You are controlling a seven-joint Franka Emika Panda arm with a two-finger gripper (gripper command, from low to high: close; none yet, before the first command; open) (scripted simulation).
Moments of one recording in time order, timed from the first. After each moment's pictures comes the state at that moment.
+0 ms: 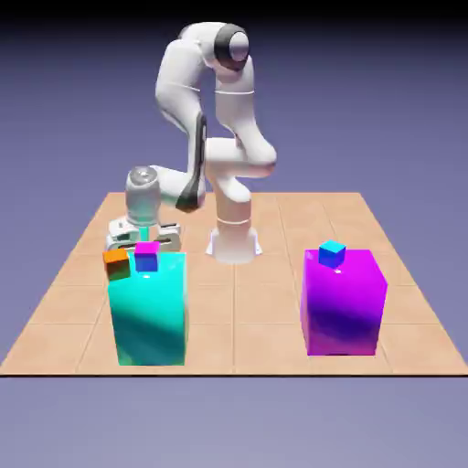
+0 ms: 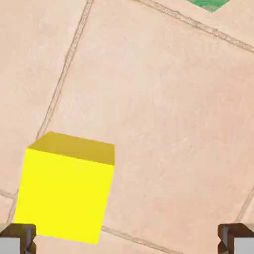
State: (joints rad) arm -0.15 -0.11 -0.66 -2.93 -0.41 2.77 0.19
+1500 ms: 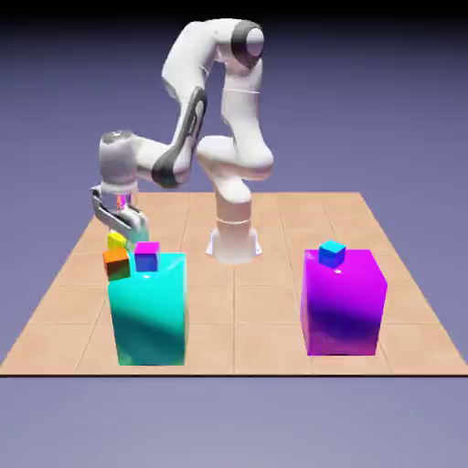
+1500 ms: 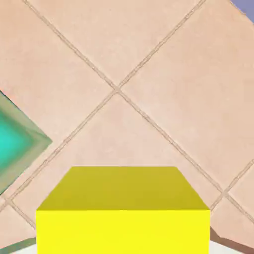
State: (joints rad) arm -0.73 -0.23 -0.04 -2.66 -0.09 2.50 1.06
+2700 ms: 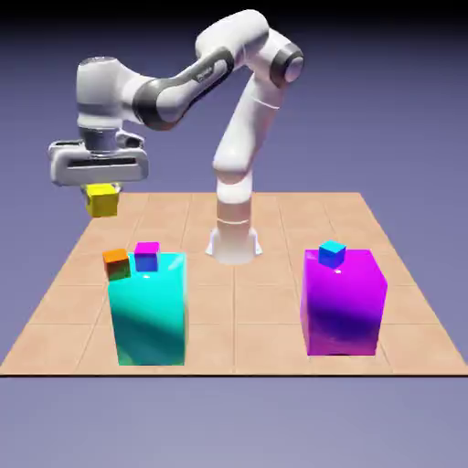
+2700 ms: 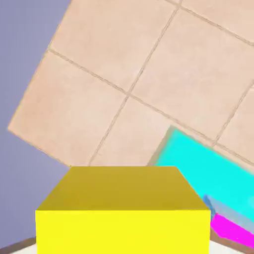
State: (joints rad) arm -1.77 -0.44 1.07 -2.17 0.47 2.02 2.62
